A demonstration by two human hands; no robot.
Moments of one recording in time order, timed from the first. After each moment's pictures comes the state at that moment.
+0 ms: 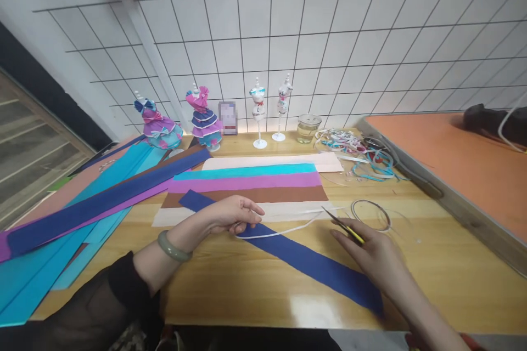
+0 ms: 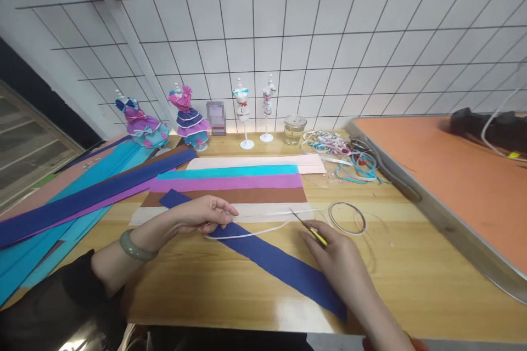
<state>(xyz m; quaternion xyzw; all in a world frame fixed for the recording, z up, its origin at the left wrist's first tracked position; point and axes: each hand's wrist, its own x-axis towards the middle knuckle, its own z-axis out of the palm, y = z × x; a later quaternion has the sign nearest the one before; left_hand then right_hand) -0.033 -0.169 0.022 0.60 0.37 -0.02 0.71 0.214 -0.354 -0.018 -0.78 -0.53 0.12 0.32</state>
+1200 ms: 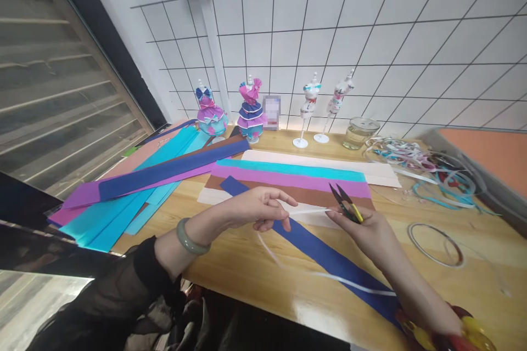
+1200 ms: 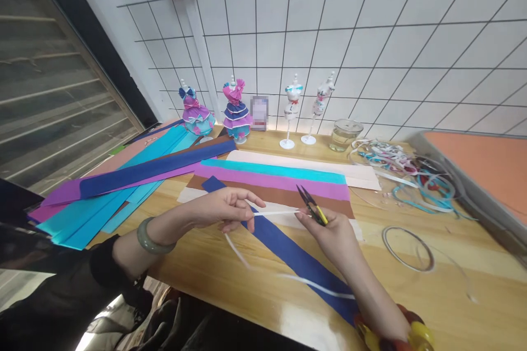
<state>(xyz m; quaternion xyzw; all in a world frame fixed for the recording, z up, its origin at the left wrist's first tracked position) -0.081 -0.189 0.050 0.64 0.26 0.07 0.72 0.151 -0.276 0.007 -0.70 -0.51 0.26 0.42</state>
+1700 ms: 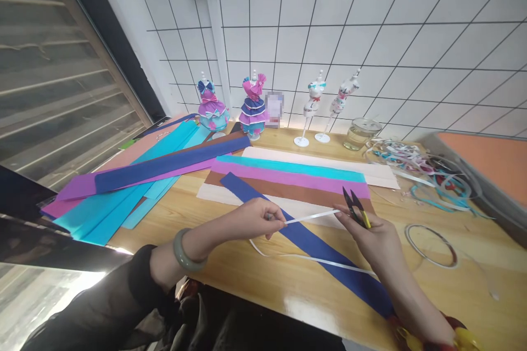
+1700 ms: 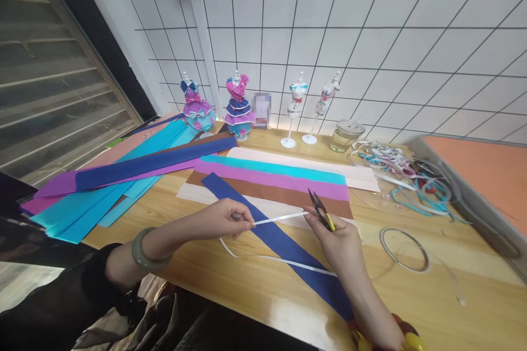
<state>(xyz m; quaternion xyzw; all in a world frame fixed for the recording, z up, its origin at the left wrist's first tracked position) -0.087 -0.208 0.035 0.75 0.37 0.07 0.55 0.152 -0.284 -0.001 -0.75 -0.44 0.23 0.44</state>
